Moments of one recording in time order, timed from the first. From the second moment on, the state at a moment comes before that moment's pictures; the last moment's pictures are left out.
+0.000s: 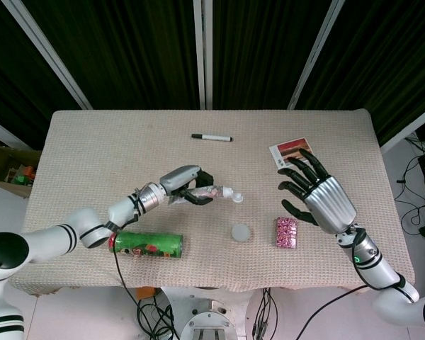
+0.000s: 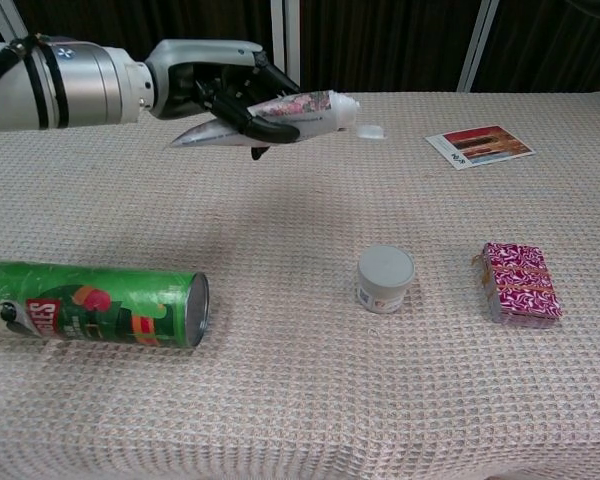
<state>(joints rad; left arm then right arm) -1.11 -1.55 -0.01 -1.15 1.55 0.82 -1.07 0.54 -1.23 0.11 -1.56 -1.80 1.55 -0.01</state>
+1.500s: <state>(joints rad) -0.88 -1.49 -0.18 -1.18 1.27 0.94 -0.16 0.38 -1.12 0.10 -1.54 -1.67 1.57 0.06</state>
